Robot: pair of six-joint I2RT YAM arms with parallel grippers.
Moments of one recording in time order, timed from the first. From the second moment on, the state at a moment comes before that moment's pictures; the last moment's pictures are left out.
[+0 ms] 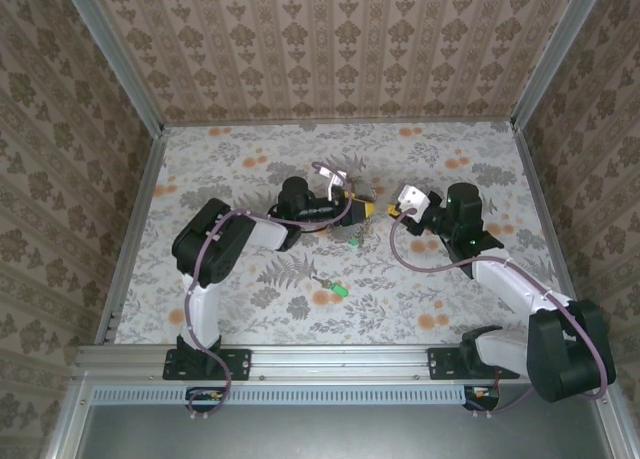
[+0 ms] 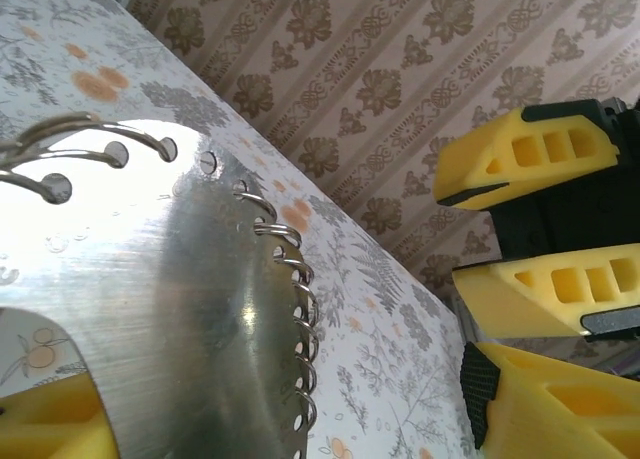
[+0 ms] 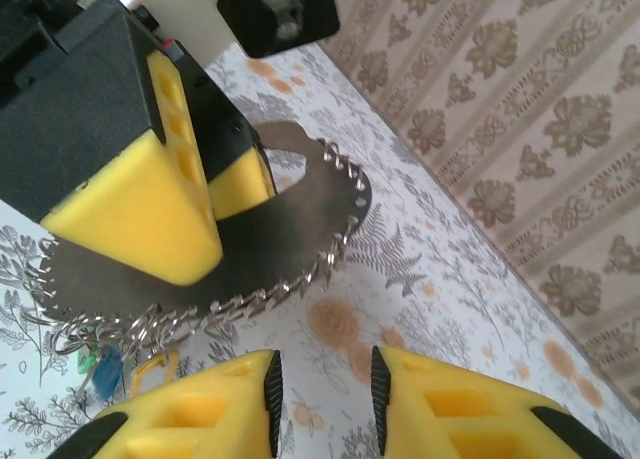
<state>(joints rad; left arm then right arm) -0.66 2.02 0.97 1.02 0.84 -0.68 0.19 1.19 0.58 0.26 -0.51 -0.69</state>
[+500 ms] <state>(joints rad) -0.68 1.98 0.97 1.02 0.89 -0.66 0.22 1.31 0.58 0.37 -0.53 -0.76</state>
